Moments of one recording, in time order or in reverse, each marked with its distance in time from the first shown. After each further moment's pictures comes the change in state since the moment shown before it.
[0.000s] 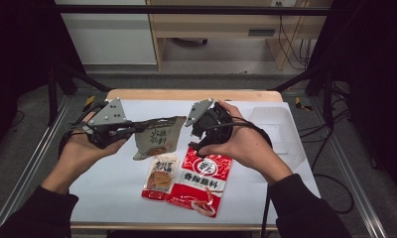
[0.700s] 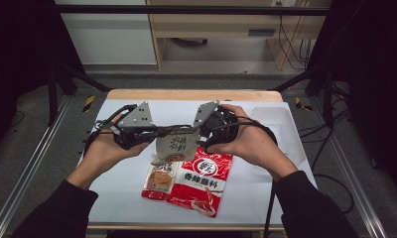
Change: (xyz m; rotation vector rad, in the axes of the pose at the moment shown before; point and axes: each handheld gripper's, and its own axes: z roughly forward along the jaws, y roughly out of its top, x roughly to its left) left arm -0.016 0.019 0.042 0.002 -0.105 0.044; right arm -0.009 -0.017 0.006 0.023 0.008 -0.056
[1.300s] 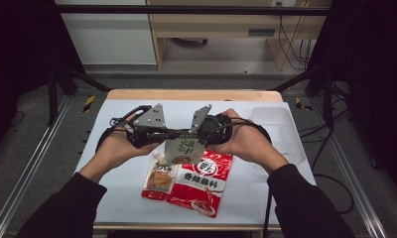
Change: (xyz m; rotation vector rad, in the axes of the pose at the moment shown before) left arm 0.003 0.004 0.027 0.031 -0.077 0.042; right arm -0.002 -0.005 0.028 0.053 0.086 -0.077
